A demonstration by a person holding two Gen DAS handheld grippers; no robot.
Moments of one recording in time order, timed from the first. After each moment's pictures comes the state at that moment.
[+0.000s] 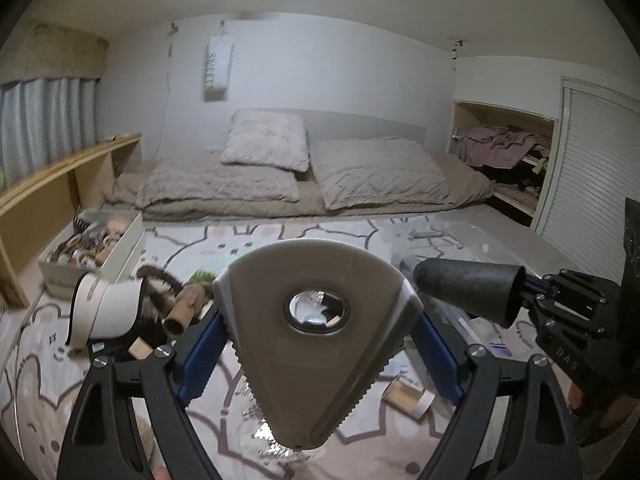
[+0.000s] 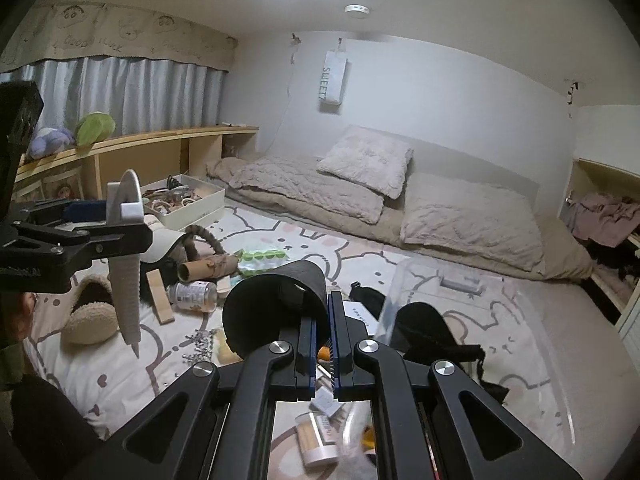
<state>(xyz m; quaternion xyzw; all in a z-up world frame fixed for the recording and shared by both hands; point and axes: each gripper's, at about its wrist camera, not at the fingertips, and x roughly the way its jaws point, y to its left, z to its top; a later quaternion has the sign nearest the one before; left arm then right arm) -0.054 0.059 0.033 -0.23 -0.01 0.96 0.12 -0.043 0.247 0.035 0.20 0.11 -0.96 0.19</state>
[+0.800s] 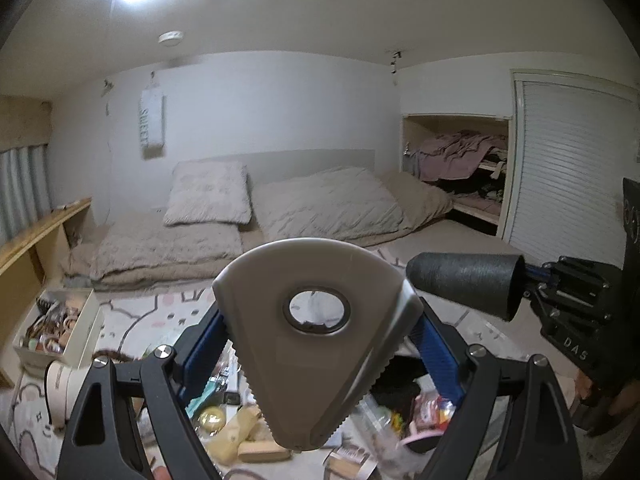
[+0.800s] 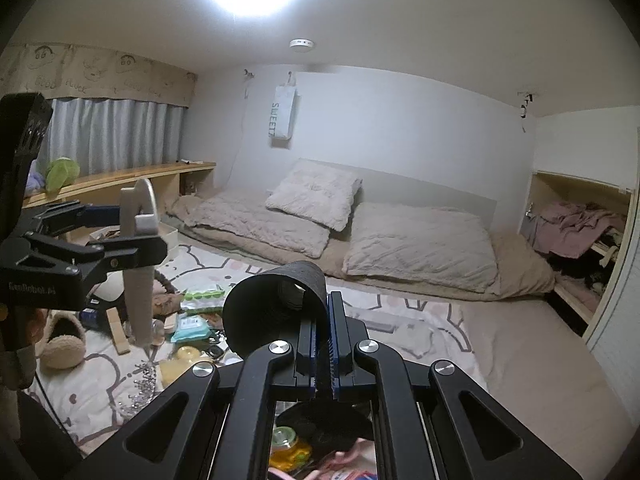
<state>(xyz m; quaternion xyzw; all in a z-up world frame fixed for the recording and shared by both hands) -0.091 0.178 0.110 -0.18 0.04 0.97 0.19 -0.067 0.359 0.107 0.15 0.09 -0.97 0.15</state>
